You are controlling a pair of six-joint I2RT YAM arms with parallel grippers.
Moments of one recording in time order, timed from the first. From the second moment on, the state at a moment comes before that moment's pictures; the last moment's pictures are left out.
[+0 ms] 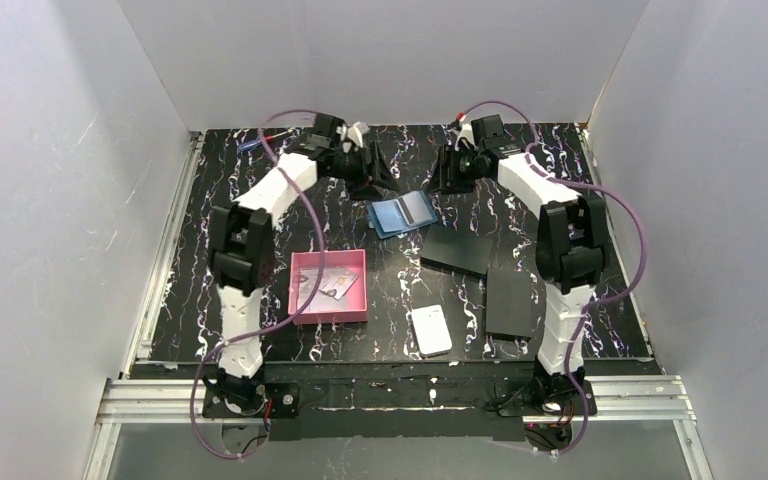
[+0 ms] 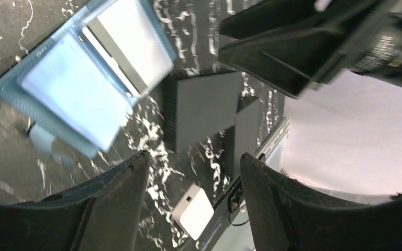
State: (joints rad) left arm -0.36 2.17 1.83 -0.56 0.72 -0.57; right arm 0.28 2.08 1.68 -0.47 -0.48 0.28
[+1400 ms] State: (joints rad) left arm -0.20 1.52 0.96 -0.72 0.52 -0.37; right arm 1.07 1.88 1.40 -0.38 0.05 0.41
